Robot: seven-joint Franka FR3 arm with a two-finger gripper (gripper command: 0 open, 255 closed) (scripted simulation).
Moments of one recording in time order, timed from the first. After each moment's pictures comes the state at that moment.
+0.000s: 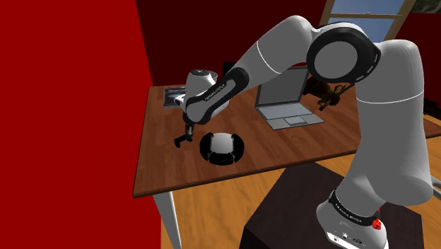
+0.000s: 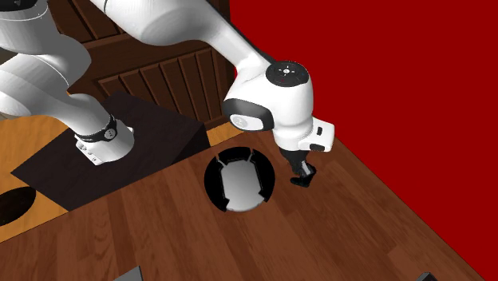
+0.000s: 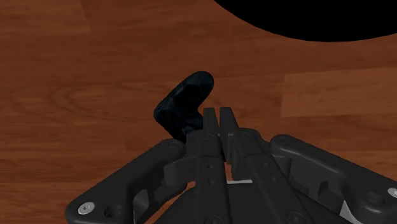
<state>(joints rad) 0.23 0.48 -0.03 -1.91 0.08 2.63 -0.74</state>
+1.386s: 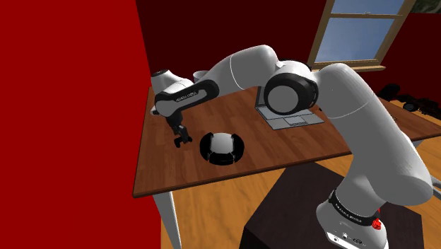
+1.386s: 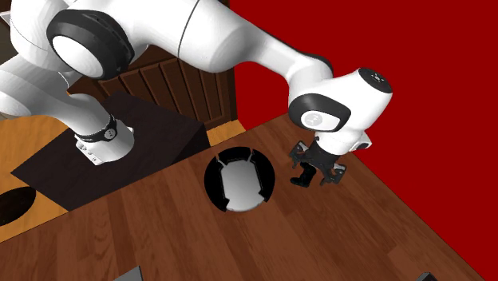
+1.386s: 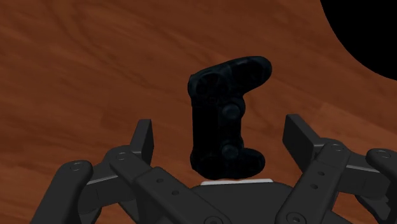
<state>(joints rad) 0.24 0.87 0.01 -1.21 -0.11 1.96 -1.12</state>
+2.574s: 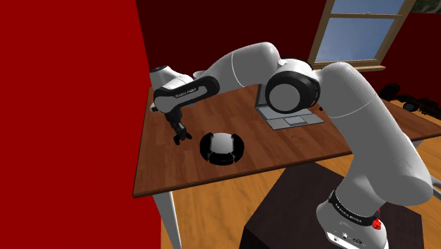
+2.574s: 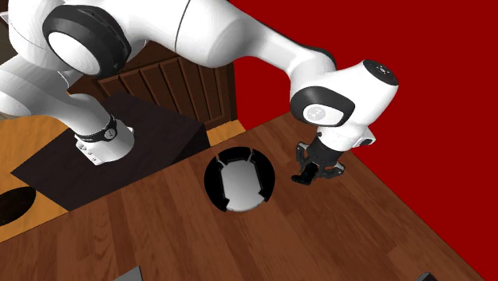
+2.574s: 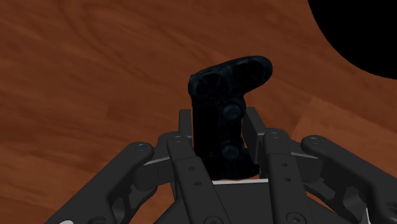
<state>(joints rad) 0.24 0.85 0.01 -1.20 -0.11 1.93 -1.13</state>
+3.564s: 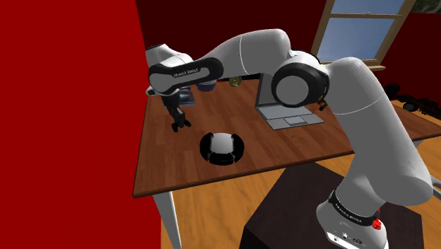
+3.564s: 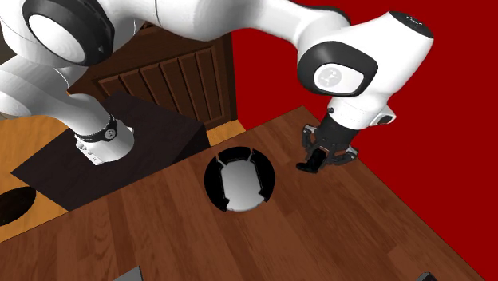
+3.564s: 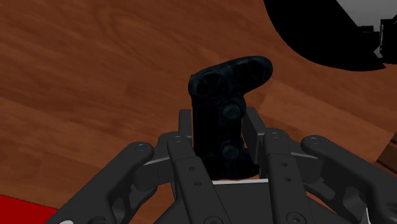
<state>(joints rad) 0.24 0.78 0.01 -1.12 -0.10 1.78 -1.14</state>
